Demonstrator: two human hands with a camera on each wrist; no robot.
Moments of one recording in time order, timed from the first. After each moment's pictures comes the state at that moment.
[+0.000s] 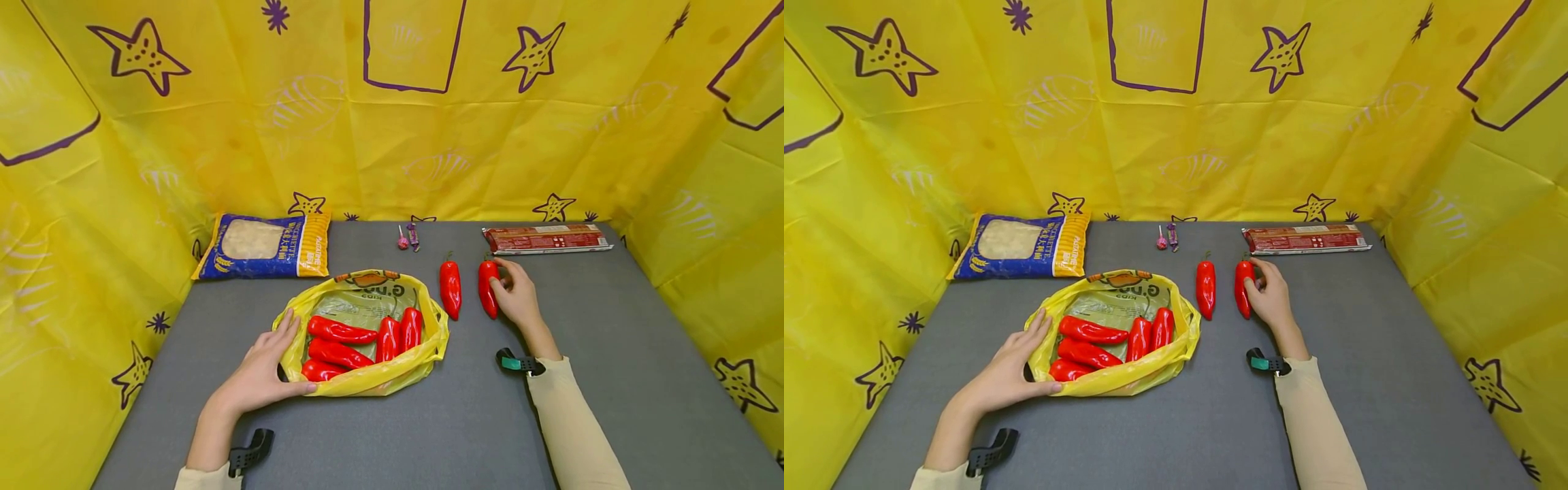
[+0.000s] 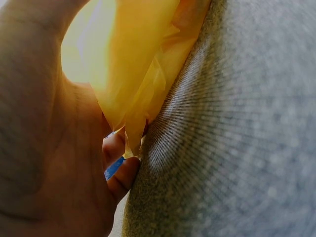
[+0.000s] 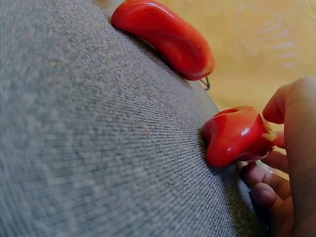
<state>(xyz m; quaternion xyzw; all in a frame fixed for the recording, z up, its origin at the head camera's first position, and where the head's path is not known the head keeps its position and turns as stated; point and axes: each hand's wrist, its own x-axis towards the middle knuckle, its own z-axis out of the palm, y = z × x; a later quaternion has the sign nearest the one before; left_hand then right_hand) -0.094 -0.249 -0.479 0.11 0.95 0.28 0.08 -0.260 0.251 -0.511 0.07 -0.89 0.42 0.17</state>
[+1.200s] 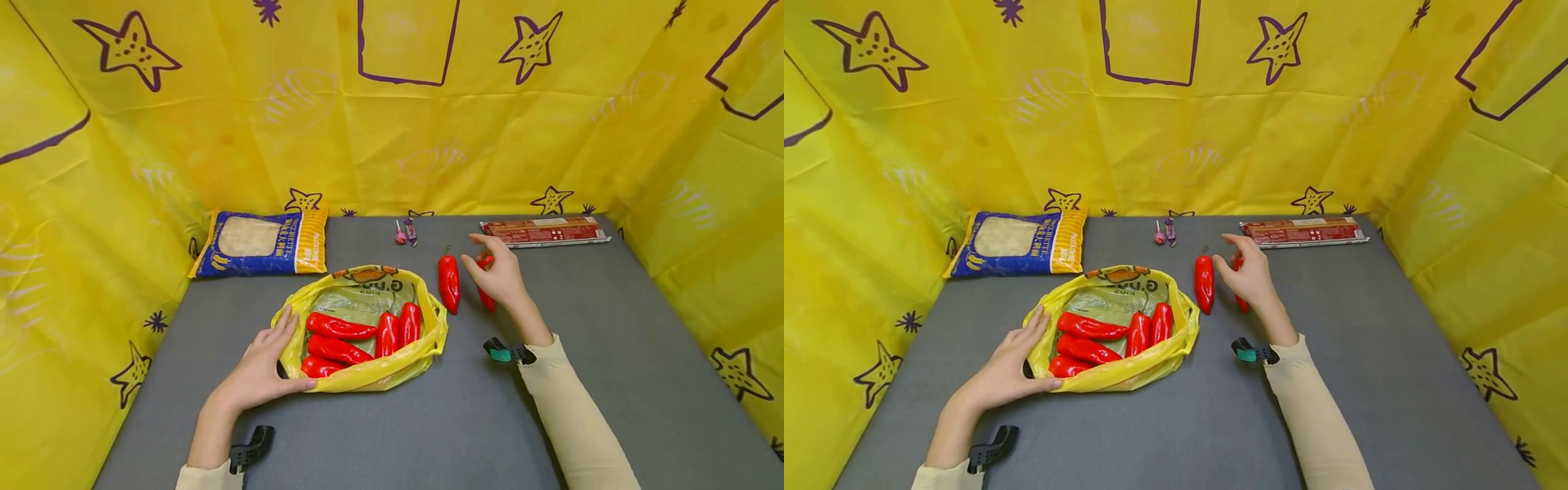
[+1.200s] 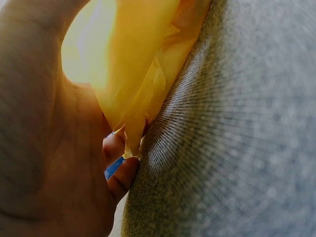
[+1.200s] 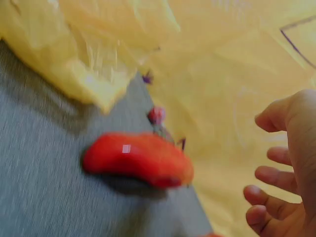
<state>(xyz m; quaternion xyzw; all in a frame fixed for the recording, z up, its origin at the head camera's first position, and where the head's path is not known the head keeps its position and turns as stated) -0.094 -0.250 -0.479 0.12 0.95 0.29 0.08 -0.259 0.207 -0.451 0.14 -0.88 0.42 0.15</state>
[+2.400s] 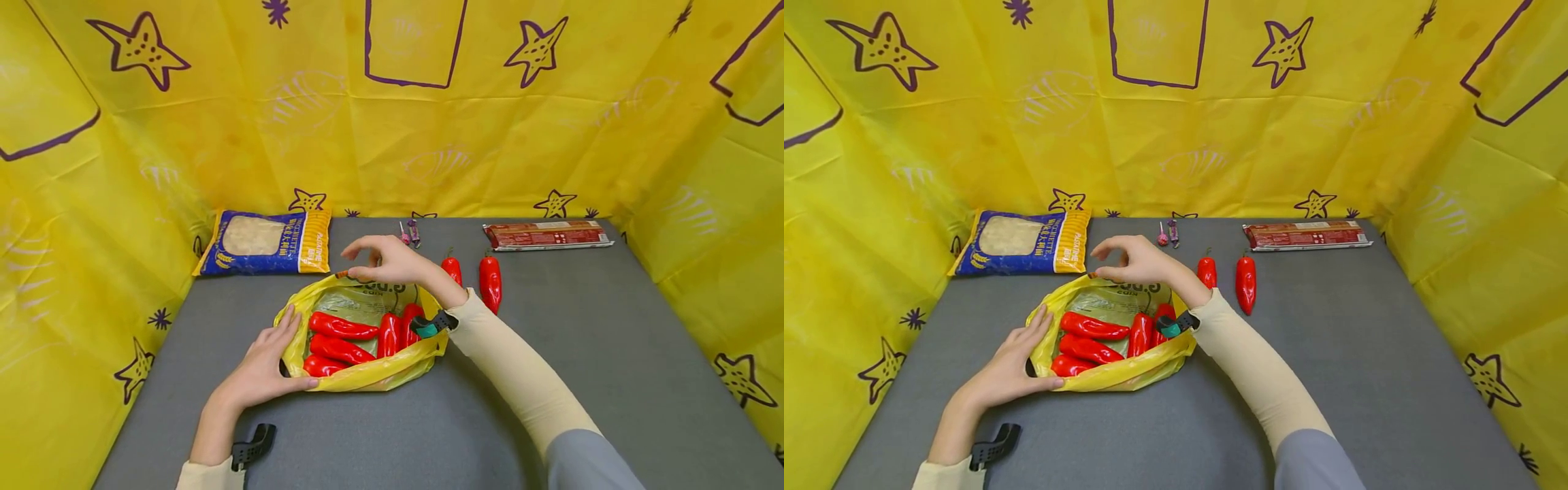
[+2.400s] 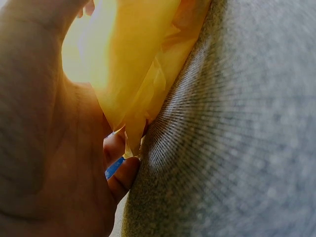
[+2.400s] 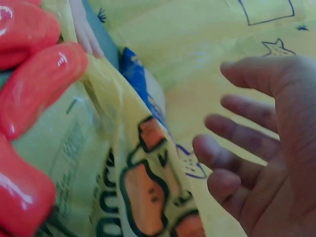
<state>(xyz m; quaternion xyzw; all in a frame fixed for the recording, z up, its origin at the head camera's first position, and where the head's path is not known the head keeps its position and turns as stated) -0.096 -0.251 -0.482 0.11 0.95 0.28 0.08 -0.278 0.041 -0.392 0.44 -0.80 0.39 -0.10</state>
